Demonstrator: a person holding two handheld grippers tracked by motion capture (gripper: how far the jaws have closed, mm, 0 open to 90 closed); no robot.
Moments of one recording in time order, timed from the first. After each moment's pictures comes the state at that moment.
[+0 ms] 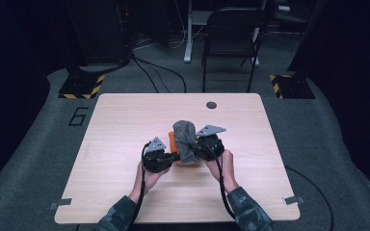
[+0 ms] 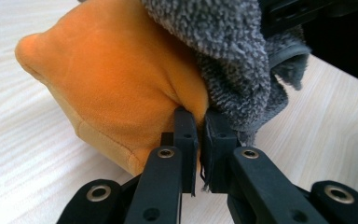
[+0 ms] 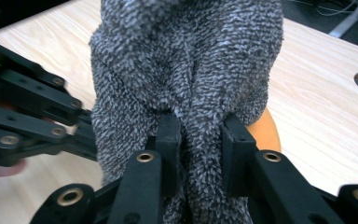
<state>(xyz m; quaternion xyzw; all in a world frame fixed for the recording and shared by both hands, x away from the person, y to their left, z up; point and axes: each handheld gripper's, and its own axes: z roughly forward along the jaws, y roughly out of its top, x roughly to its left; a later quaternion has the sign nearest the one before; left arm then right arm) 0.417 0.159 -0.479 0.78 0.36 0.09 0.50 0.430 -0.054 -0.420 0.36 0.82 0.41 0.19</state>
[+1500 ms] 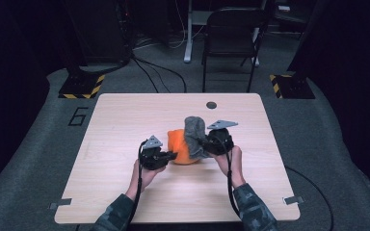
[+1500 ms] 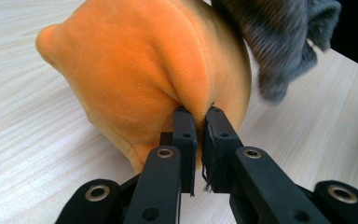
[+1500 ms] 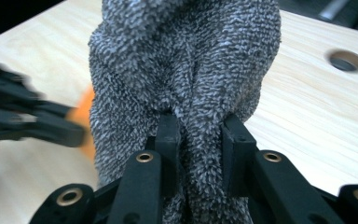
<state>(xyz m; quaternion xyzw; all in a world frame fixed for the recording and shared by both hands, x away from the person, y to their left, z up) 0.427 0.171 -0.480 0.79 0.37 0.09 0.49 0.444 -0.078 -0.417 0.39 0.80 0.42 0.17</state>
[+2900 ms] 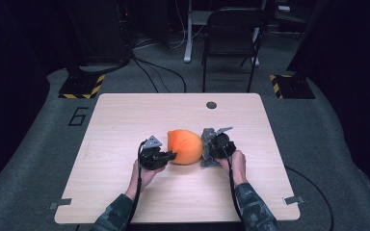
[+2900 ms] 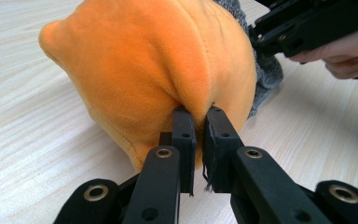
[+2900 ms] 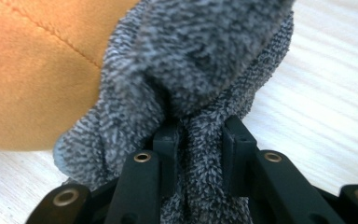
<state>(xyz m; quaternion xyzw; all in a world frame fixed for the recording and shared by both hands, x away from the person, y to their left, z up) 0.429 0.175 -0.483 0.79 0.37 0.08 0.48 0.481 -0.104 -0.488 0.46 0.83 0.27 0.16</state>
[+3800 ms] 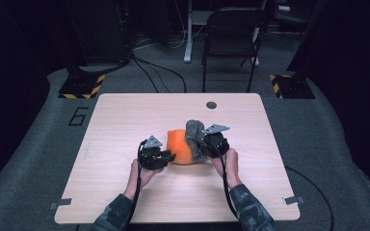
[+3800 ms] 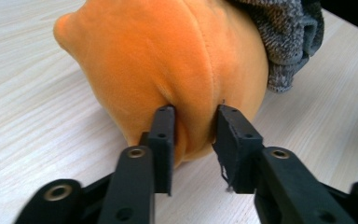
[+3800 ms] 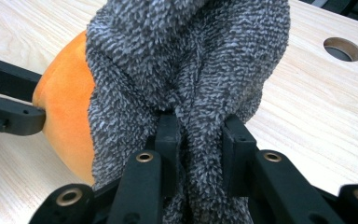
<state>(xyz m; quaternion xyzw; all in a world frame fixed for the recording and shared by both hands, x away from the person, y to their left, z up) 0.429 0.176 -0.479 0.81 0.38 0.11 0.44 0.455 -0.074 -0.445 0.39 0.81 0.37 0.20</state>
